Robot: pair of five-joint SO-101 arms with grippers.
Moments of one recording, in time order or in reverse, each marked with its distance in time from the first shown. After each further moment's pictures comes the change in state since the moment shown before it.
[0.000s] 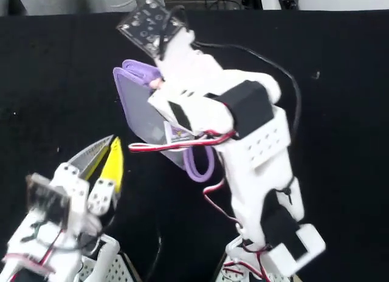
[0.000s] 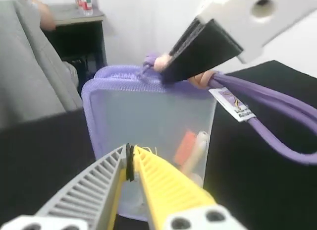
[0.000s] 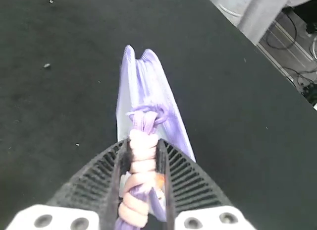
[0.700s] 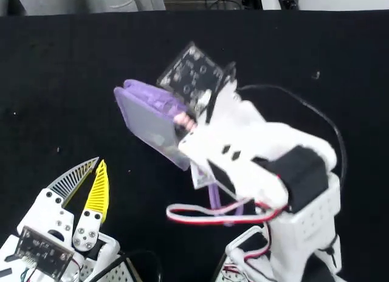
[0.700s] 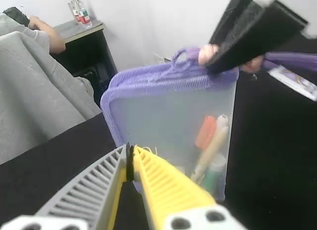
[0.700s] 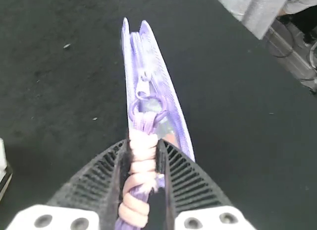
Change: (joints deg) left arm 0.1 -0.1 -12.3 13.9 -13.7; right arm -1.7 -26.7 24.6 0.0 0.0
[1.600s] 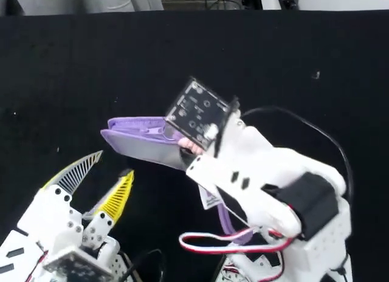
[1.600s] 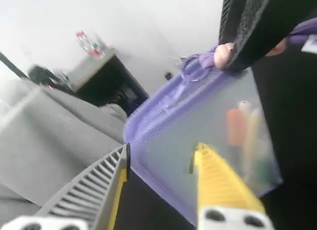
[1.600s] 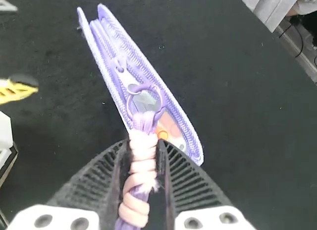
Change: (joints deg) left arm 0.0 0.0 1.8 -4.7 -21.8; right arm -1.7 -9.6 10.5 0.0 1.3
